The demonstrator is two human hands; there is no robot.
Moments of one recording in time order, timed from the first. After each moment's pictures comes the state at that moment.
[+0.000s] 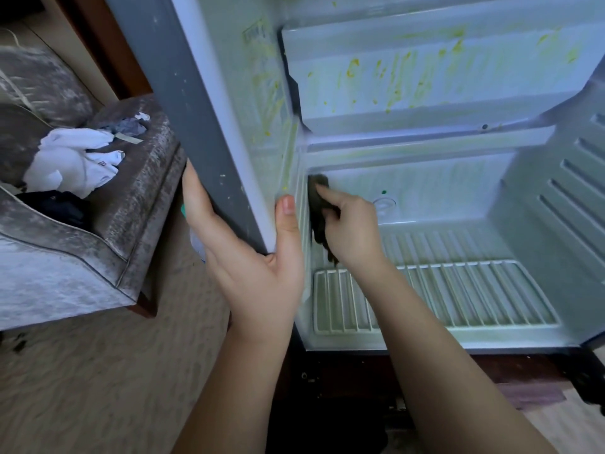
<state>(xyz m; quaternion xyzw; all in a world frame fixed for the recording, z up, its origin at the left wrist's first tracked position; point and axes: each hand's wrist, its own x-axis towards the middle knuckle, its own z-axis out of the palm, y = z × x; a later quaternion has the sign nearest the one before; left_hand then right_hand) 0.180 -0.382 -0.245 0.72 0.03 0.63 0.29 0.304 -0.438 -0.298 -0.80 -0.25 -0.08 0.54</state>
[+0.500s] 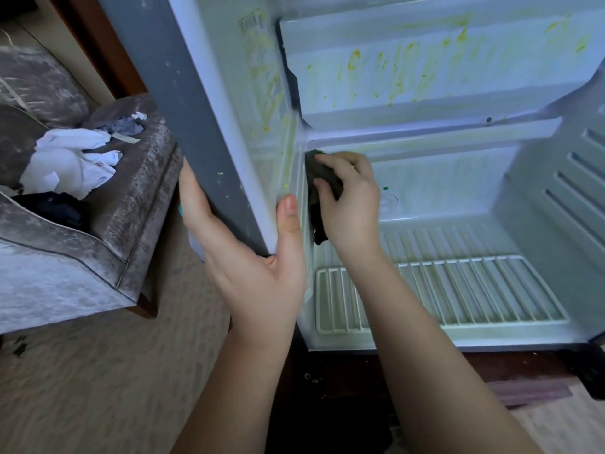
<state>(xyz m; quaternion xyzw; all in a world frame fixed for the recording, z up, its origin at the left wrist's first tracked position) 0.180 -0.380 -0.246 0.72 0.02 0.63 0.29 0.305 -0.425 -0.279 -0.74 -0.21 -0.23 0.60</state>
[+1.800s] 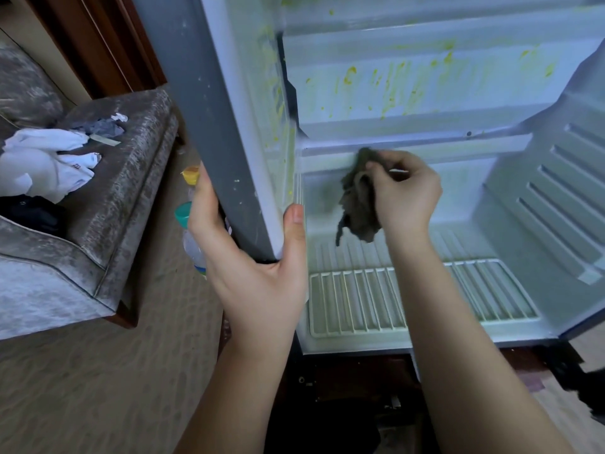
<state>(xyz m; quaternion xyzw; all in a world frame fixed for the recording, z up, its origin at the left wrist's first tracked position) 0.172 -0.389 -0.240 0.71 0.05 0.60 0.36 0.331 -0.476 -0.260 -0.72 -0.02 -0.21 0.66</state>
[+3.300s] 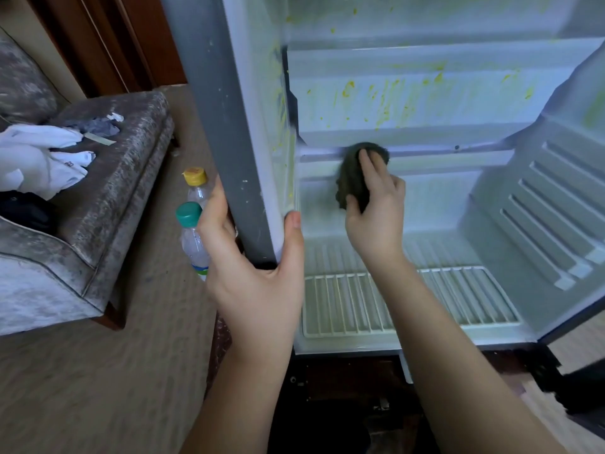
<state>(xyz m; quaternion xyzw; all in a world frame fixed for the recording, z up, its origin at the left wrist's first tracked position) 0.164 -0.396 -0.243 0.70 0.13 0.58 0.38 0.322 -0.471 -0.282 -0.84 -0.20 -0.27 0.43</state>
